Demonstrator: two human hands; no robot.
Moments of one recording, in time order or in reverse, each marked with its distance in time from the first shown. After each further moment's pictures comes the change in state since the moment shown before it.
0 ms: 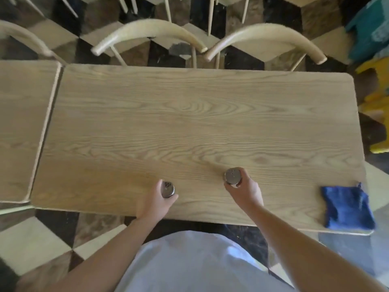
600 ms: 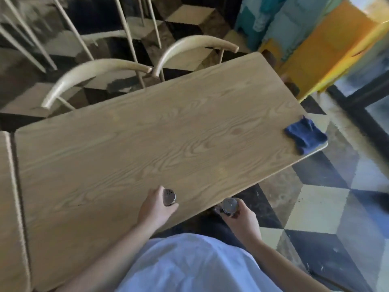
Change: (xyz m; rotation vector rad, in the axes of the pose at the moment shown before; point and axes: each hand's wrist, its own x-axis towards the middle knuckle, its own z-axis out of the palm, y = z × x) left_hand 0.013 -0.039 -0.085 0.363 -0.191 0.502; right_hand -0.193 -0.024 0.133 0.287 0.311 0.368
